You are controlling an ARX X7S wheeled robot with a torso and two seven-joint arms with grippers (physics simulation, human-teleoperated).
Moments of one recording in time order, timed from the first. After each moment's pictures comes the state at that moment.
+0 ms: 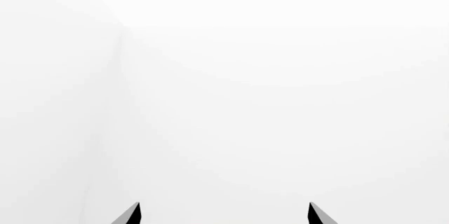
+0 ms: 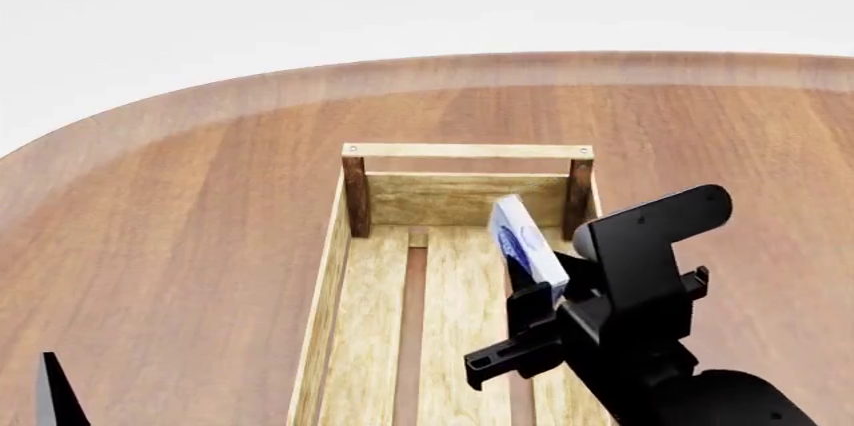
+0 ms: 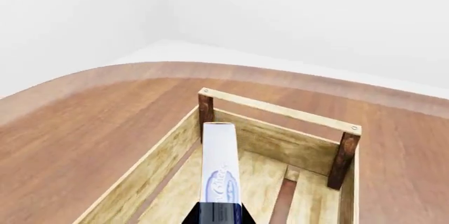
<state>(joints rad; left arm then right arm) 0.07 -0.36 0.34 0.12 -0.02 0.69 -0.57 0.63 0.50 -0.33 -0.03 0.64 0.67 -0.12</state>
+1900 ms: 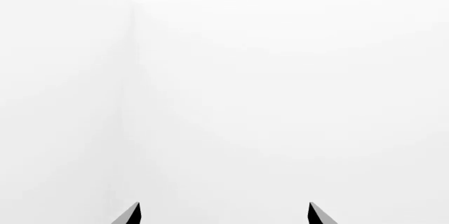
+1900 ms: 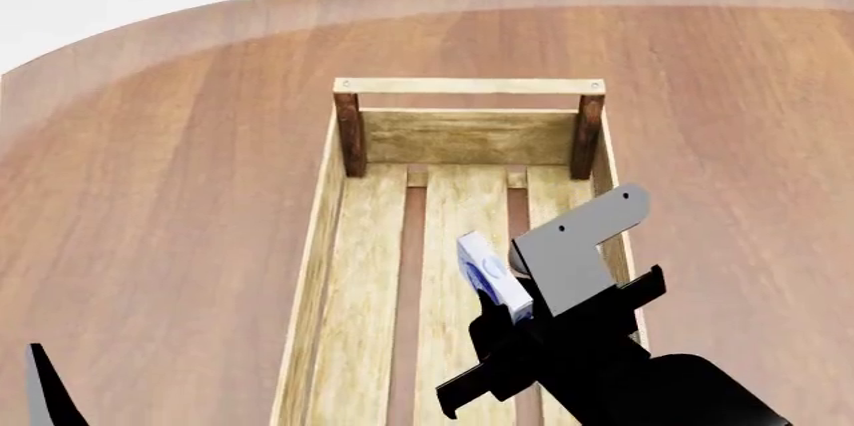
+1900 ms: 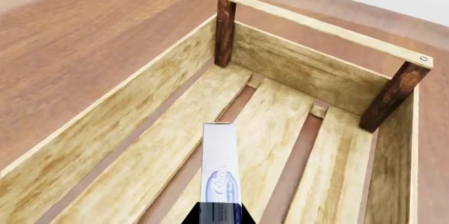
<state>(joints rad) 0.06 -0.35 0.32 0.11 0.03 0.67 -0.64 0.73 0.49 -0.51 0.01 0.56 0.78 -0.13</state>
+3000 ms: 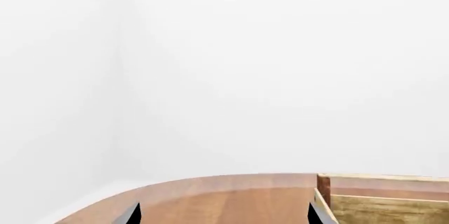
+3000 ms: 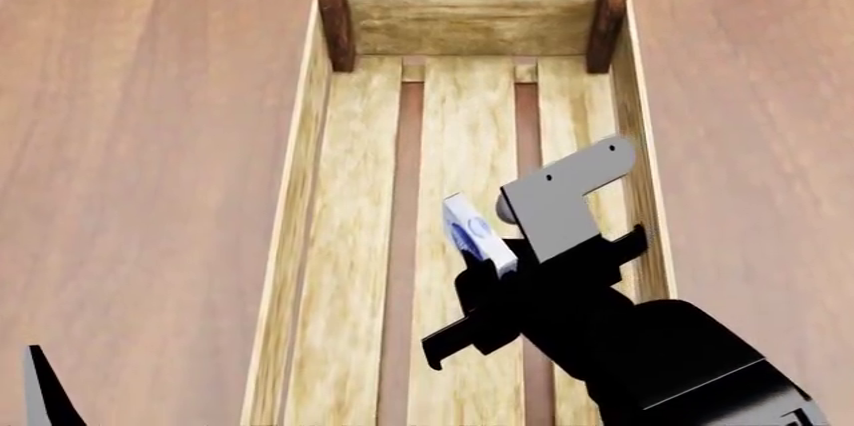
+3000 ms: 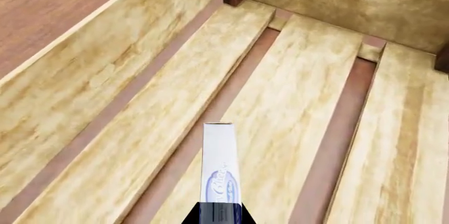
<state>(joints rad) 0.06 -0.36 0.33 0.11 0.02 0.67 -0.65 0.85 0.43 -0.53 0.14 0.56 0.78 -0.17</state>
